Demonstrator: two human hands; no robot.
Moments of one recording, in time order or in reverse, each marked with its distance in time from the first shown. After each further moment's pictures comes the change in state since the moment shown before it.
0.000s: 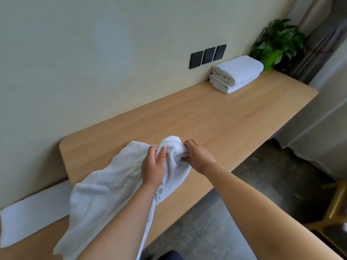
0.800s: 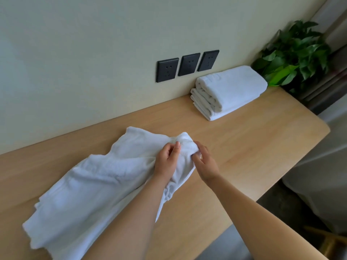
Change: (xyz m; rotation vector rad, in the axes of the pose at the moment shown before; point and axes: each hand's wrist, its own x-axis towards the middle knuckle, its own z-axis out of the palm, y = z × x) left_hand 0.235 0.061 0.321 -0.230 -0.138 -0.200; right_hand 0.212 0.260 -0.115 0.549 0.088 0.244
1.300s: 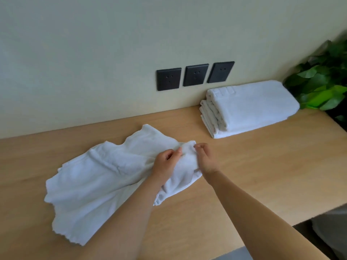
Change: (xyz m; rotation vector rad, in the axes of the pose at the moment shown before) left_hand 0.036 0.034 0.069 0.020 0.144 -0.217; right_hand 0.109 0.014 -0.060 0.356 -0.231 0.201
